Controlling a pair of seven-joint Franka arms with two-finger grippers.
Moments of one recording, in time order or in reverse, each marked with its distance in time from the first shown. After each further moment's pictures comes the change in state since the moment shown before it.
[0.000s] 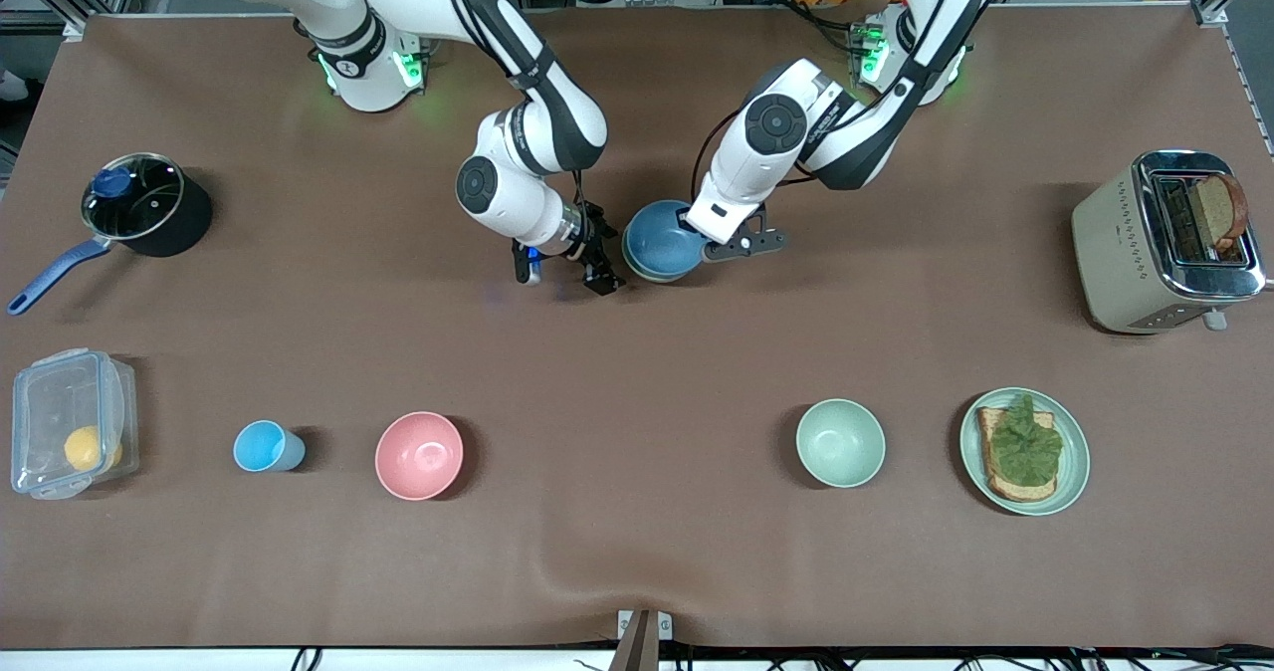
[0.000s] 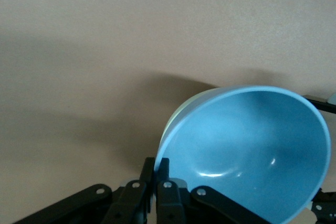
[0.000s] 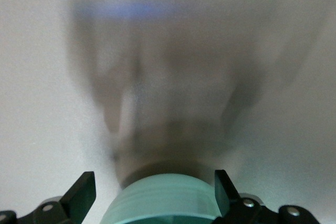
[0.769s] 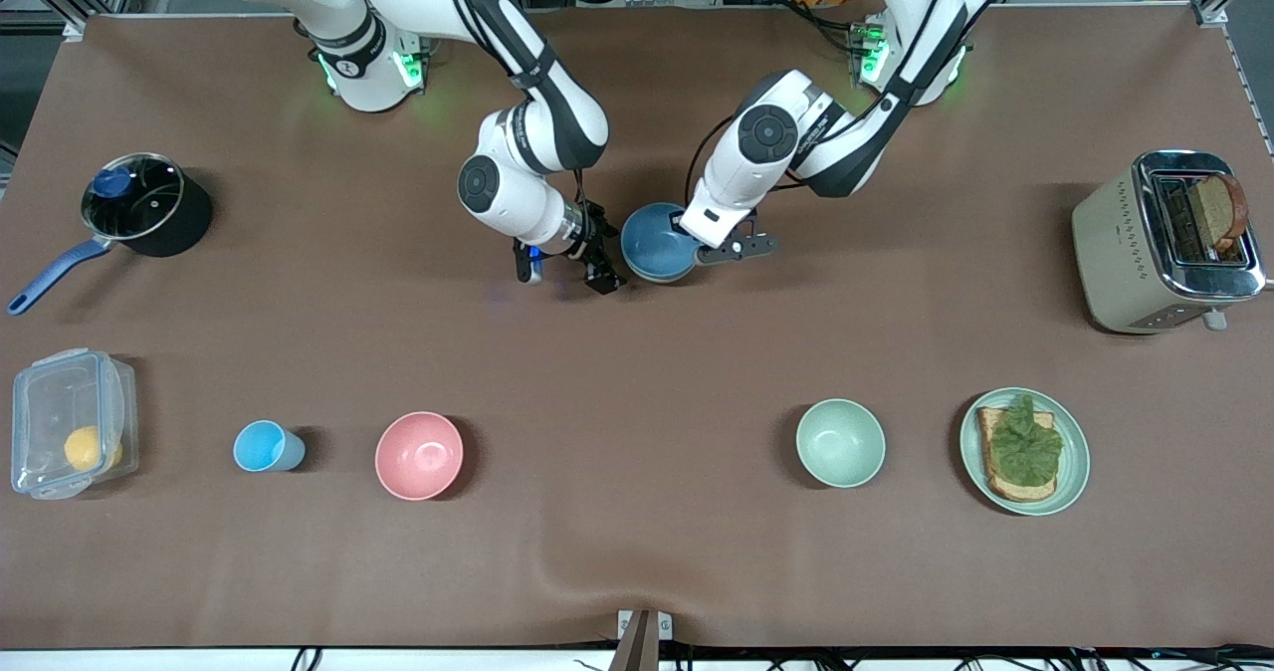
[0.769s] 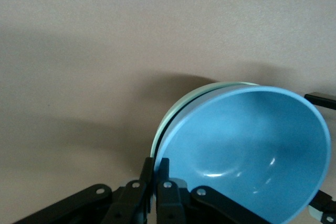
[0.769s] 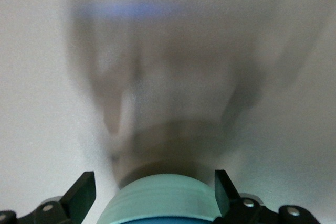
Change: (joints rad) left arm -0.009 0.050 0.000 -0.002 0.000 0.045 -0.001; right arm 0.001 0.001 0.000 0.000 0.000 0.001 0.000
